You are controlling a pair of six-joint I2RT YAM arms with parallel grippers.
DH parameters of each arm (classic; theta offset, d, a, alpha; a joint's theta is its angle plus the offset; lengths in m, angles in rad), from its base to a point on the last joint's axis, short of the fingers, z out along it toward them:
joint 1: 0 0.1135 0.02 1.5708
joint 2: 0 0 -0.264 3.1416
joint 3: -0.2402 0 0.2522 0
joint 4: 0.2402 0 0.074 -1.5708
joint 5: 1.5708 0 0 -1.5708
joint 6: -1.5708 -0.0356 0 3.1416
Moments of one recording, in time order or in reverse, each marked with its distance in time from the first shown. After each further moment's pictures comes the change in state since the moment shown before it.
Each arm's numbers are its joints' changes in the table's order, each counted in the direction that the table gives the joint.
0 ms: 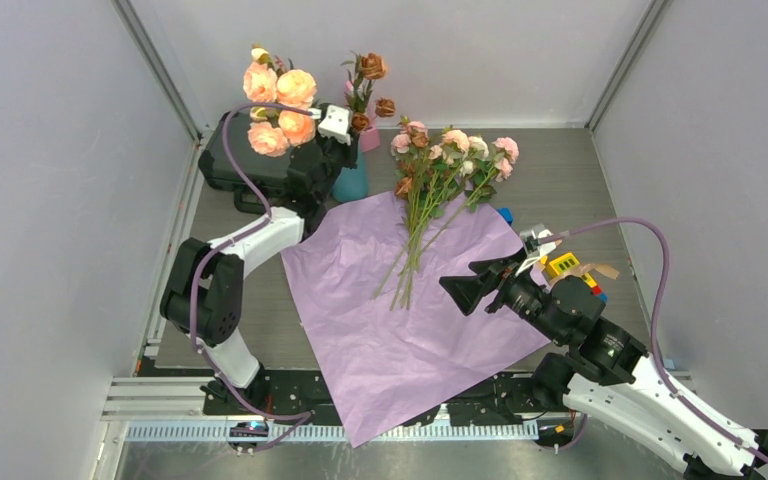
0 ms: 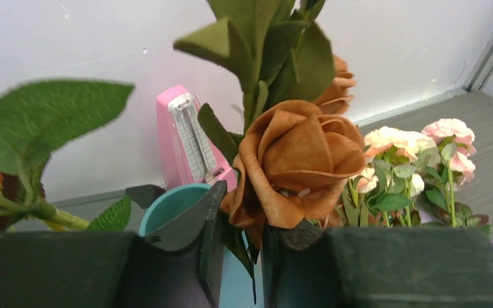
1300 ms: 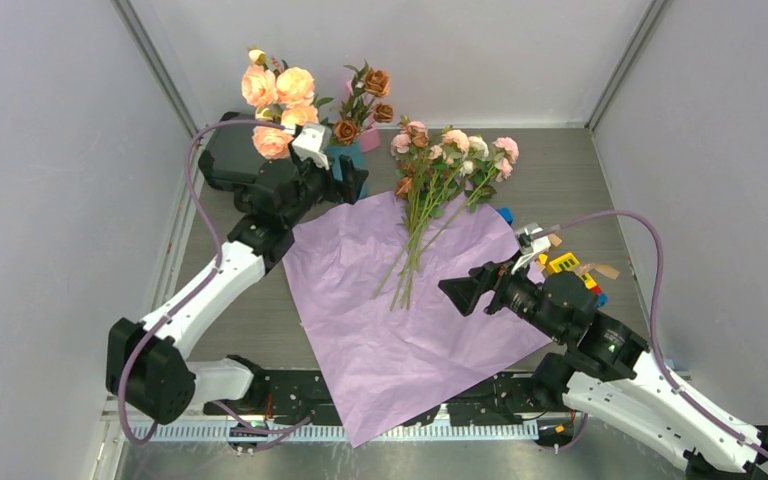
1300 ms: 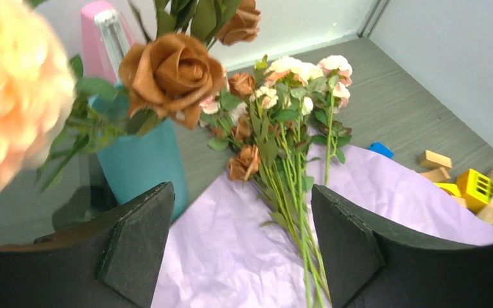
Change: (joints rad) left arm -0.027 0.404 0.127 0.474 0.153 0.182; right arm 0.000 -0.036 -0.040 0.098 -0.014 -0.040
